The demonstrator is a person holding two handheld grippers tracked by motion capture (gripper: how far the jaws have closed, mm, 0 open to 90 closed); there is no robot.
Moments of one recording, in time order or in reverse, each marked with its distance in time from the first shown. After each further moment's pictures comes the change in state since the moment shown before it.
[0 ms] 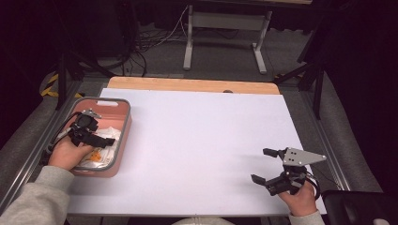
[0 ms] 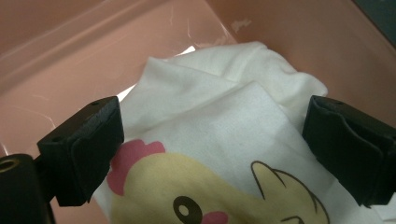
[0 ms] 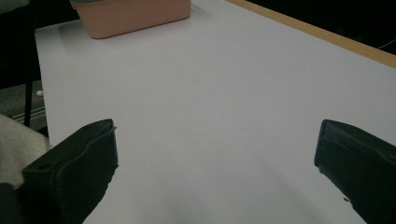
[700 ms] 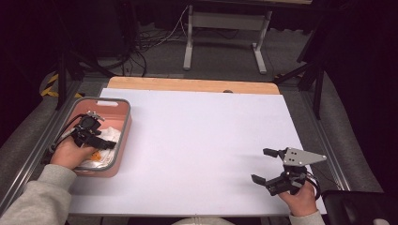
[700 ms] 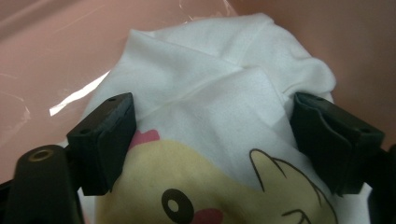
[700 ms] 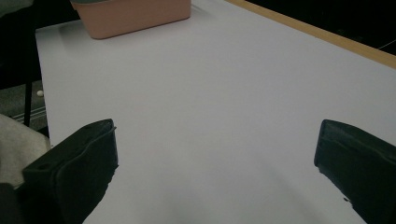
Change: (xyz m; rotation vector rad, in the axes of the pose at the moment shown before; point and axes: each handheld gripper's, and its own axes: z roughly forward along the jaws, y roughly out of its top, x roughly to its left) left arm 0.001 0.000 0.012 0.092 -0.029 -0.015; right arm 0.000 0.000 -0.001 -0.001 -0.001 -0.001
